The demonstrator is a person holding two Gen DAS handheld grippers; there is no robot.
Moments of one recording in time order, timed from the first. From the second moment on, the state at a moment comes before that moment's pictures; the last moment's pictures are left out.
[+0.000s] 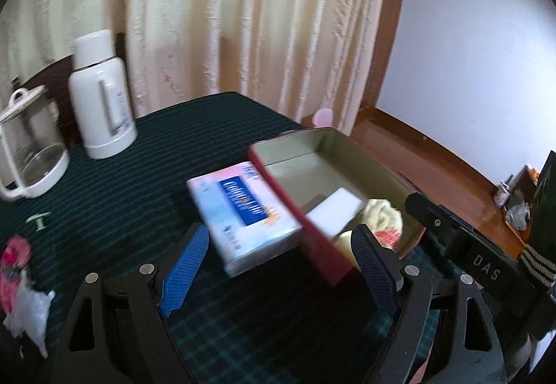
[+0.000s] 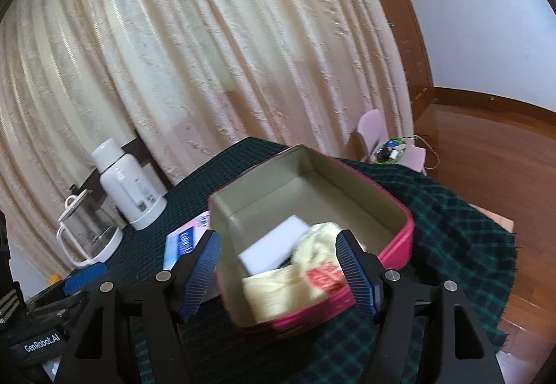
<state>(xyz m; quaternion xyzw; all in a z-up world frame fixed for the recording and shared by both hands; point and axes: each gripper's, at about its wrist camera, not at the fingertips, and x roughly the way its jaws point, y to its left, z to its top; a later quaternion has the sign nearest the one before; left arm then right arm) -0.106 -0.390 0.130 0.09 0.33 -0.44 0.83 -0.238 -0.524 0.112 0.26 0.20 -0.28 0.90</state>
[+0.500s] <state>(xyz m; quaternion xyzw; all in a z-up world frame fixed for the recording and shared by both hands) -0.100 -0.296 0.137 0.08 0.31 -0.35 0.88 -0.200 -0.461 0.107 0.24 0.24 -0.19 0.92</state>
